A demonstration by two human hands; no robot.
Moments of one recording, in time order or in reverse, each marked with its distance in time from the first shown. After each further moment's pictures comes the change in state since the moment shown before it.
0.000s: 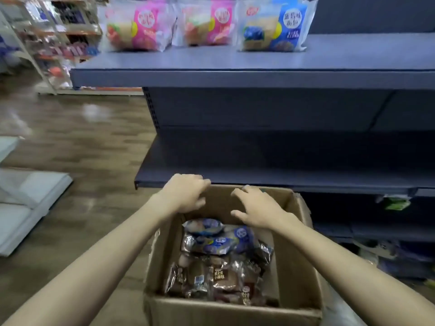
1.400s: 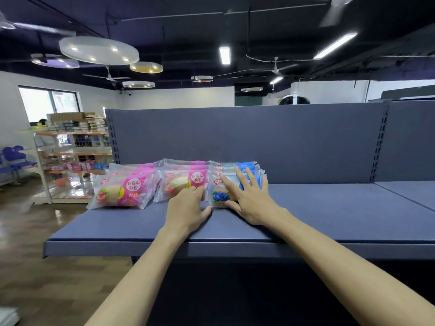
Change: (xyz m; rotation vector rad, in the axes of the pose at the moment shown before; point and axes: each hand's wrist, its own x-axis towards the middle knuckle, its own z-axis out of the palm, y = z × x) left_hand 0.181 -0.054 -0.220 -0.190 0.812 -0.265; right_hand 0.128 0.084 -0.314 -0.283 0.546 0.010
